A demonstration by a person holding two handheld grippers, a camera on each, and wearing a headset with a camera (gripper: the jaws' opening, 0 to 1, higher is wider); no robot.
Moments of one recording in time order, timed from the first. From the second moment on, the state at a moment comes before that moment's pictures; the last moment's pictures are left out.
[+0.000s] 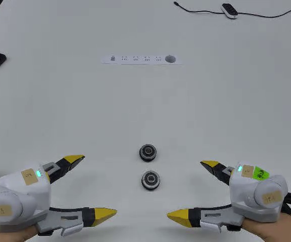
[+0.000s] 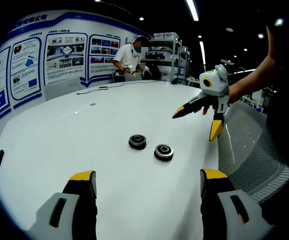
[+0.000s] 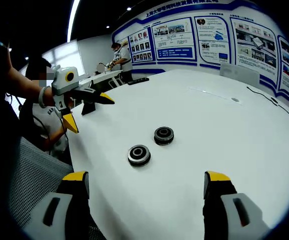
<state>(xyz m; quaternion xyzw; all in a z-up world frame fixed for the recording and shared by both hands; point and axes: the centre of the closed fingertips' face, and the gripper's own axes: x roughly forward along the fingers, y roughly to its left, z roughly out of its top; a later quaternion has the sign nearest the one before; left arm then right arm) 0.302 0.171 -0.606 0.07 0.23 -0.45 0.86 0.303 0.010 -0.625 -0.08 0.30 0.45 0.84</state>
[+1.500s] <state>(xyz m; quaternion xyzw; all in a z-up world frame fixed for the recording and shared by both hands) 0.310 0.112 -0.614 0.11 0.24 -0.51 0.82 0.302 0.026 -0.632 -0.04 0.31 0.46 0.83</state>
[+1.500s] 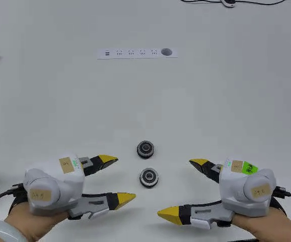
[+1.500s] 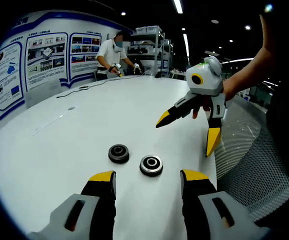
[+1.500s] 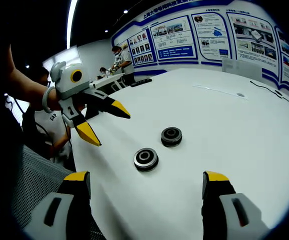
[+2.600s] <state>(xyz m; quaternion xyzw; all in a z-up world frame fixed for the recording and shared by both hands) 0.320 0.078 -0.633 0.14 0.26 -0.54 0.79 0.299 0.034 -0.639 -0.02 0.31 0.46 0.83</state>
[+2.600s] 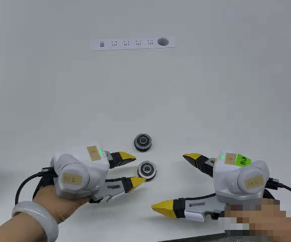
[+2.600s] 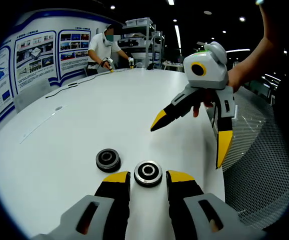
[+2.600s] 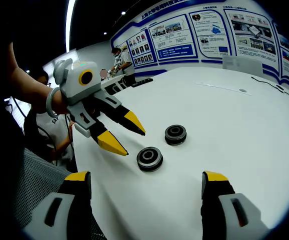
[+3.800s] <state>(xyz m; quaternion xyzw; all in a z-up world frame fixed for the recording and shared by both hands) 0.323 0.059 -0.651 0.19 0.26 -0.56 0.76 0.299 0.036 -0.641 0.01 0.32 0.46 0.83</state>
